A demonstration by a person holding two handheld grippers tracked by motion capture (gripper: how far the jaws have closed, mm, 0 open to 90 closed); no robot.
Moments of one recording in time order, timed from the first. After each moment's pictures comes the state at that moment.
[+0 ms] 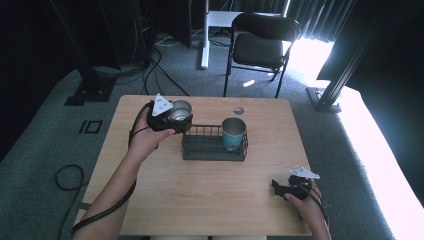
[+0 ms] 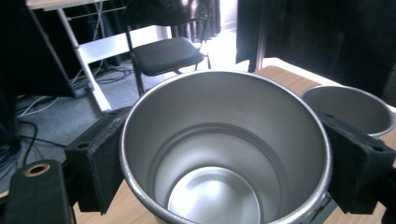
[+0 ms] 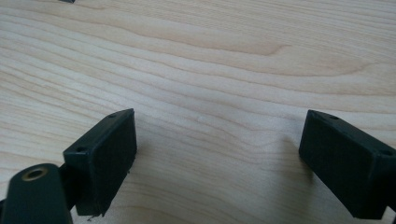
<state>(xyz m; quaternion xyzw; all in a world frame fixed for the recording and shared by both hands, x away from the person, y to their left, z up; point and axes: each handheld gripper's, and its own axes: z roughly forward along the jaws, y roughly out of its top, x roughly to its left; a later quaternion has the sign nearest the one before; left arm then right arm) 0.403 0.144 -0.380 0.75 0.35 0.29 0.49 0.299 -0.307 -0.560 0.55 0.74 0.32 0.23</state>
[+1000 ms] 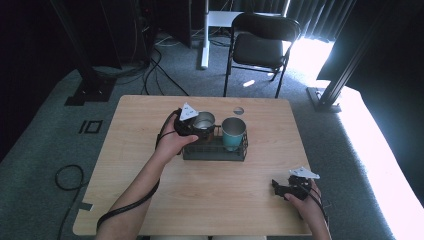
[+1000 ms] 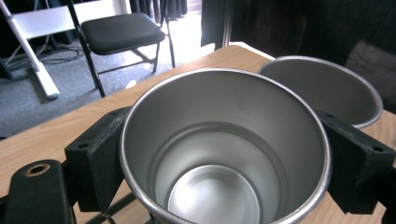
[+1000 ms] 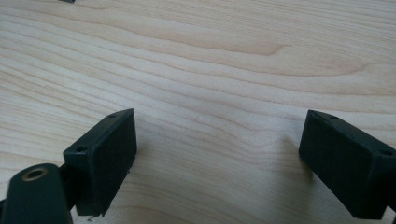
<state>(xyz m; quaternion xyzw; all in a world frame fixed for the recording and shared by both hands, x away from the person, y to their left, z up) 0.426 0.086 -0.433 0.77 0.34 0.21 0.49 0.299 -0.307 -0.560 0.55 0.74 0.32 0.23</state>
